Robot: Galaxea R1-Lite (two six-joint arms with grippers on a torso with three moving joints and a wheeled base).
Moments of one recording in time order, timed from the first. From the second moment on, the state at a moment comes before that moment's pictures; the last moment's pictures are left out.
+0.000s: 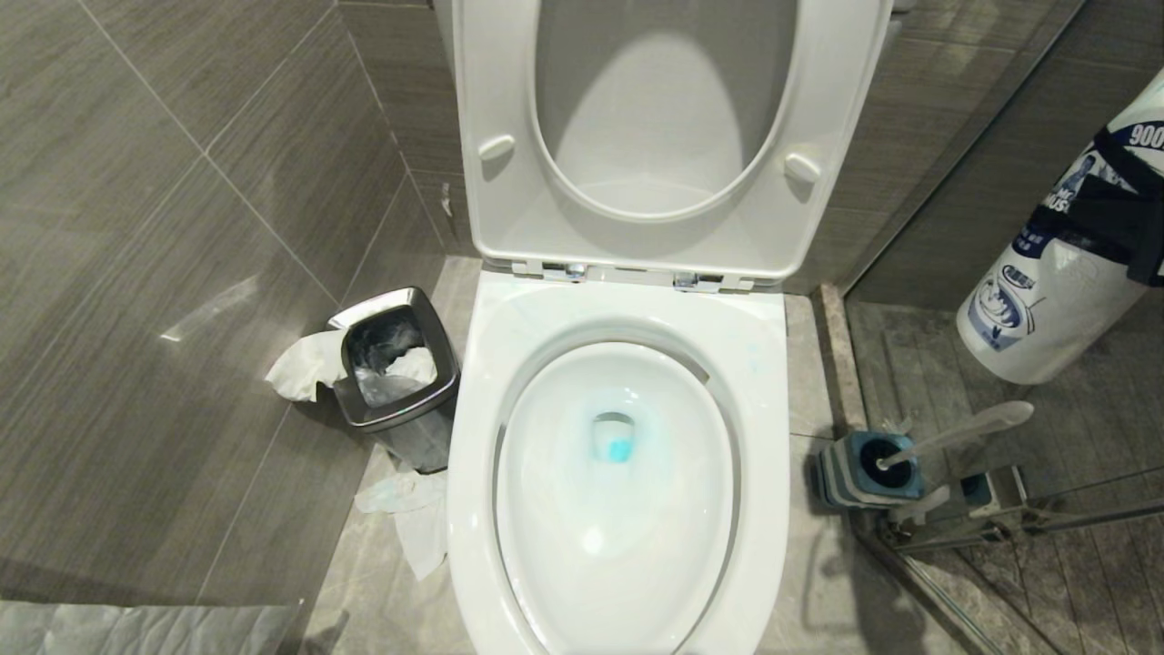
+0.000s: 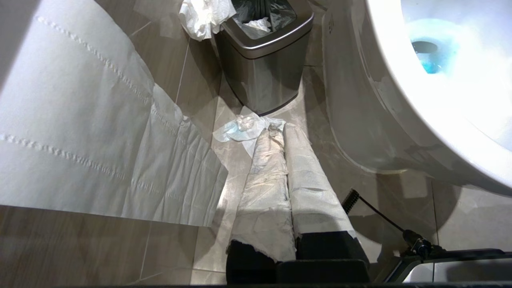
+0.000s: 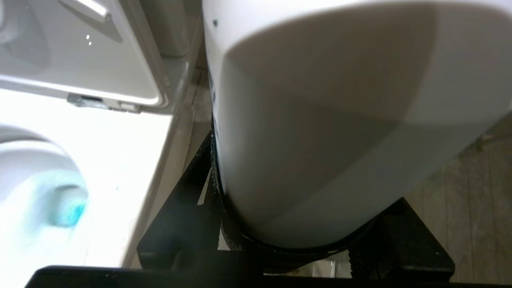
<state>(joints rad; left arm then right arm) 0.00 0.00 0.00 0.01 -0.02 0.04 0.06 1.25 -1.03 -0.20 -0.13 -0.08</state>
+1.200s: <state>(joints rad) 0.00 0.00 0.00 0.01 0.00 0.00 0.07 1.89 -0.86 -1.12 -0.13 -0.17</state>
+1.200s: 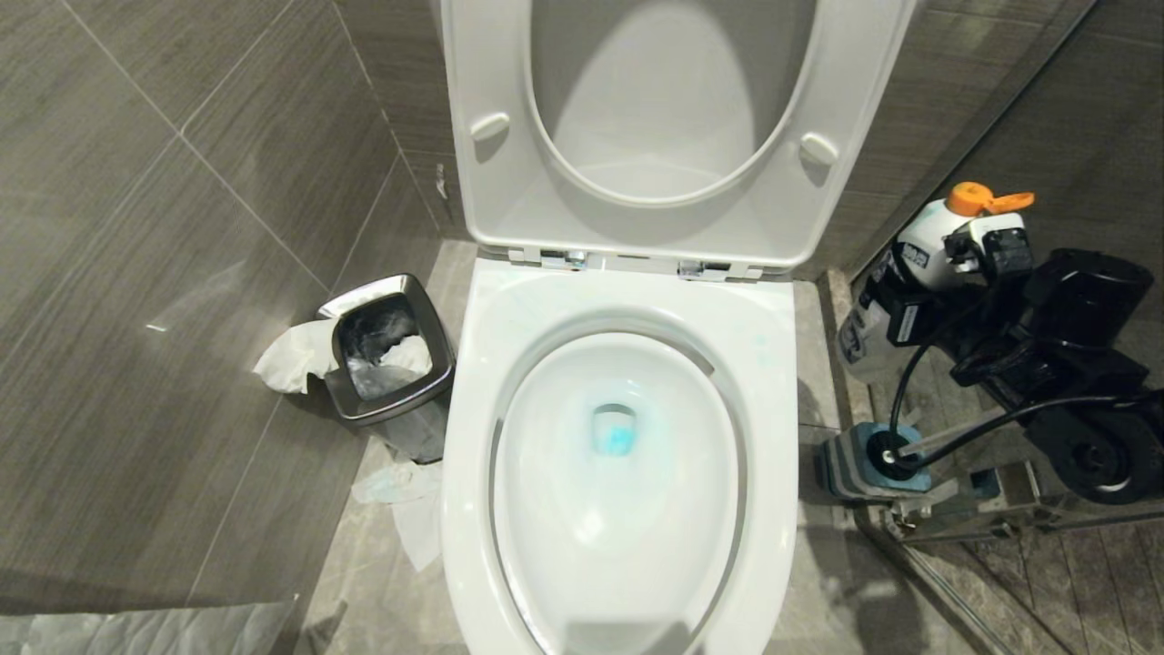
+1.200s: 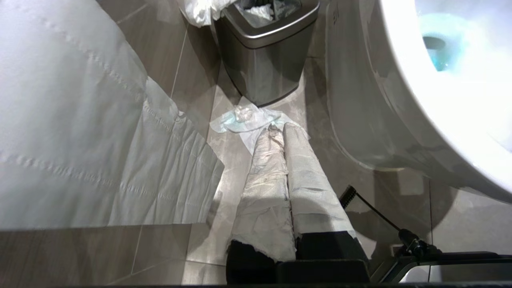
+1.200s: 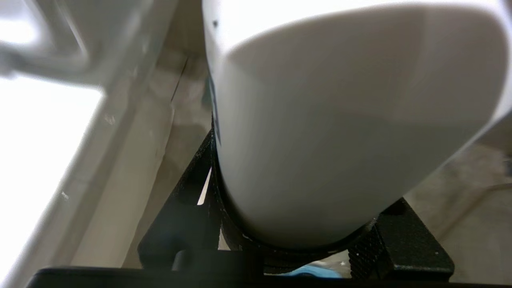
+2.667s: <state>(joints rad) 0.00 0.00 0.00 0.01 0.00 0.00 0.14 2.34 -1.45 -1.11 -0.16 -0.19</state>
